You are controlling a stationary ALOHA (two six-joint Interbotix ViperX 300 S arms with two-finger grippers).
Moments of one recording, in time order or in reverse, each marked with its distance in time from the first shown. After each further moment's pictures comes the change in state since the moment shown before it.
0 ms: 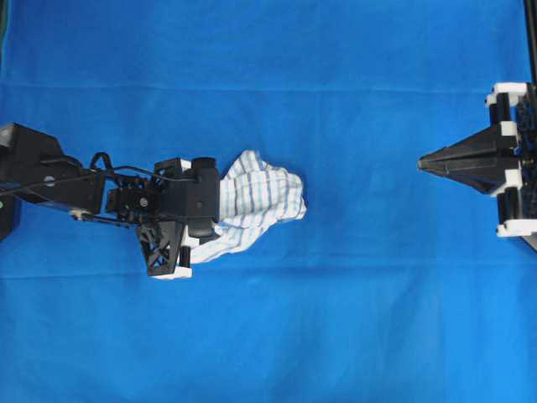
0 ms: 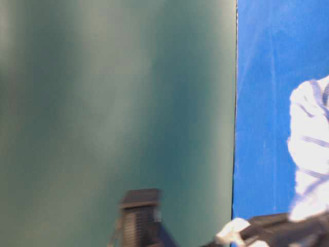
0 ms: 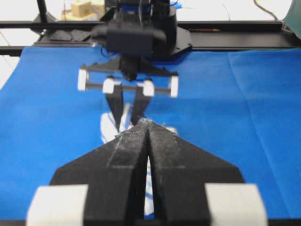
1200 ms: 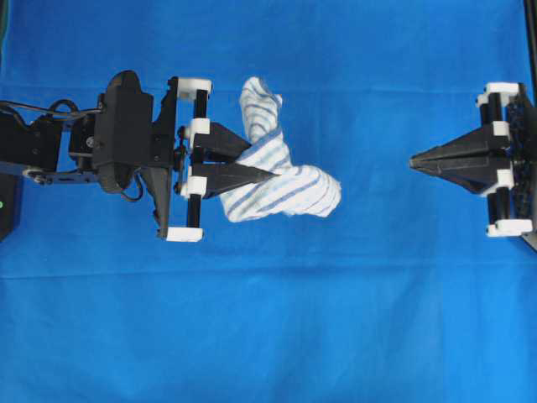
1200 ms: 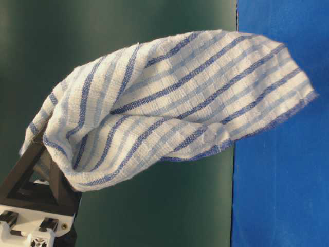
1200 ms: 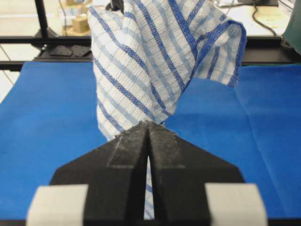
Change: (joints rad) left arm 0.060 -0.239 -0.130 0.002 -0.370 0.201; right arm 0.000 0.078 0.000 0.000 -0.123 -0.002
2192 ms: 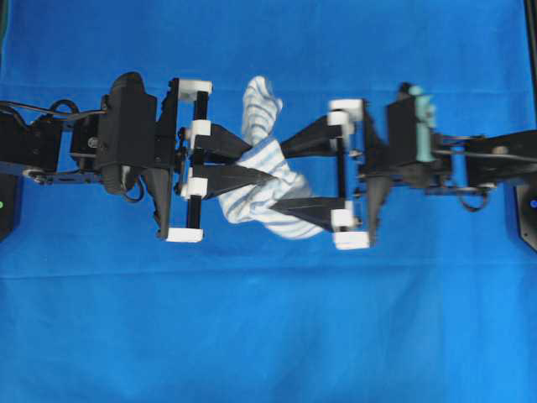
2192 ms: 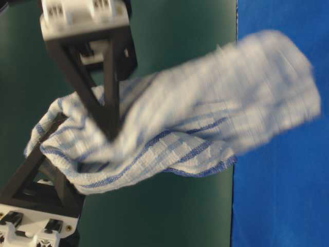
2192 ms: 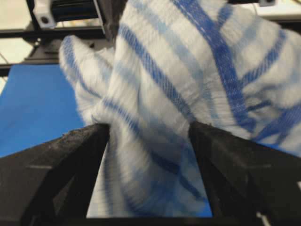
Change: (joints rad) left arm -0.002 0.000 0.000 0.000 0.021 0.002; right arm 0.023 0.640 -0.445 0.002 -0.135 0.051
